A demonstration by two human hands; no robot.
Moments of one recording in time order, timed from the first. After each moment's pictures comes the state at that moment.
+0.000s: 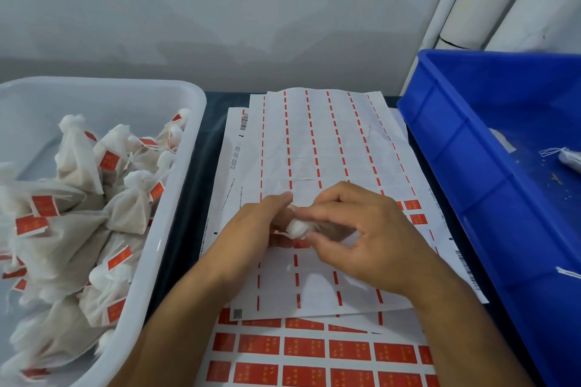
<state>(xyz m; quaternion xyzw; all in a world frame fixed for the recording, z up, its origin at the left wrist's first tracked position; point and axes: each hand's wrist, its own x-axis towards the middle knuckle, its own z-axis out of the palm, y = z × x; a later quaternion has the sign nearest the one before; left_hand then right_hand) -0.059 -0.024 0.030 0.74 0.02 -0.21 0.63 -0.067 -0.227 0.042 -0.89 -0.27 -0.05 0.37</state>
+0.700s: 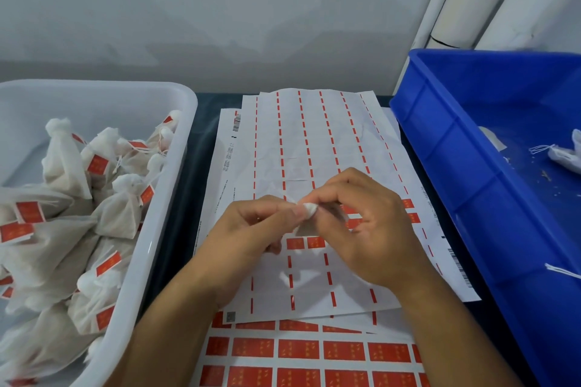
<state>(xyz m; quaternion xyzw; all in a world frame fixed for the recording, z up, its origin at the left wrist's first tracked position) -0.067 -0.028 0.047 0.72 -0.08 -0.16 0.67 -0.067 -0.221 0.046 -0.85 -0.22 -0.17 0.44</state>
